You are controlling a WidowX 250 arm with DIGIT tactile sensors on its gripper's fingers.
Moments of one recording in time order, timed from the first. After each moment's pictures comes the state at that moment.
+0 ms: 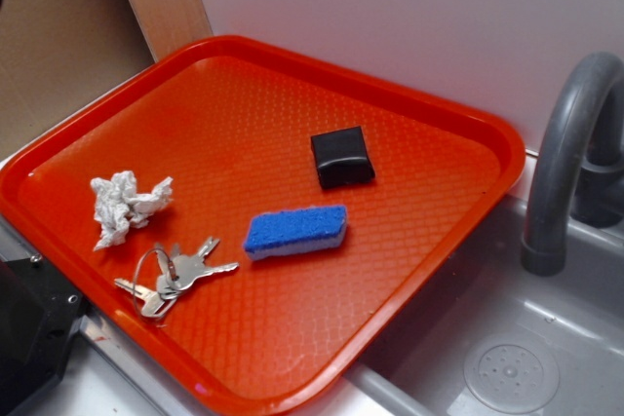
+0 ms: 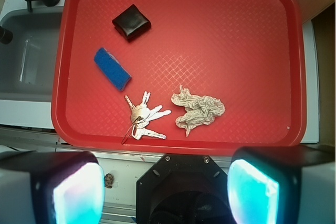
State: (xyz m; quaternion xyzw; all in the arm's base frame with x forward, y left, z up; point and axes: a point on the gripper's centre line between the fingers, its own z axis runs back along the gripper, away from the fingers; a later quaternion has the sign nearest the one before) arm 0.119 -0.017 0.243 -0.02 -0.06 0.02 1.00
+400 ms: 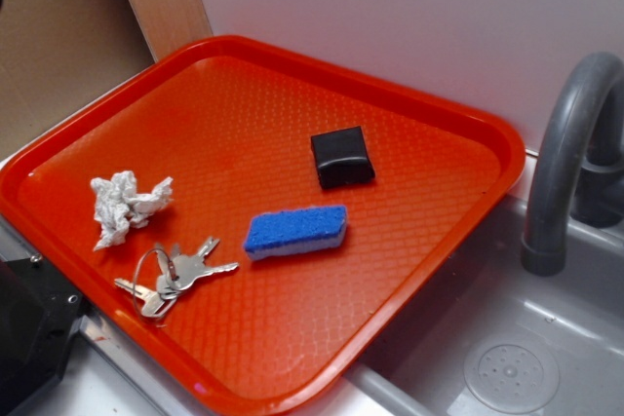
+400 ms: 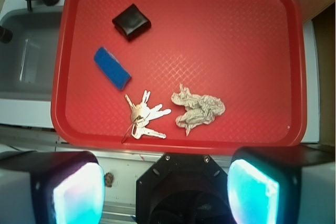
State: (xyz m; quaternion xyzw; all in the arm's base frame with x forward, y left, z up) arm 0.118 -0.017 0.239 -0.02 -0.05 0.02 1.00
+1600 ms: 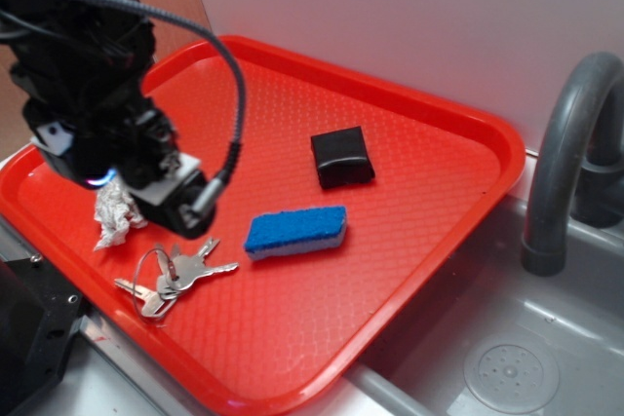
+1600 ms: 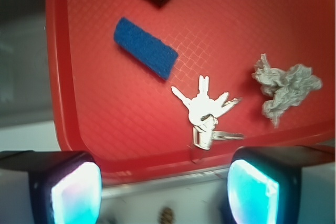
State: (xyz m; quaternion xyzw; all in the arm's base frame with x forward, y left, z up) arm 0.136 -0.122 0.139 0.01 -0.04 0.13 0.99
